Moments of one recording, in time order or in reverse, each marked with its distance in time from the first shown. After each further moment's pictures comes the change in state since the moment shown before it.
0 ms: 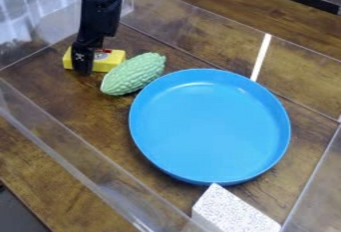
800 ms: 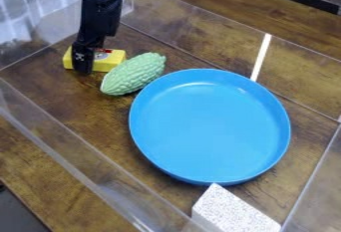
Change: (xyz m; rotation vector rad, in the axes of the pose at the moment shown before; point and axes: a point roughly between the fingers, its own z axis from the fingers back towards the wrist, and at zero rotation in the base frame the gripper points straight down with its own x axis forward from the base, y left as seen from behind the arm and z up) arm 0.000 0.000 0.000 0.000 -0.005 -0.010
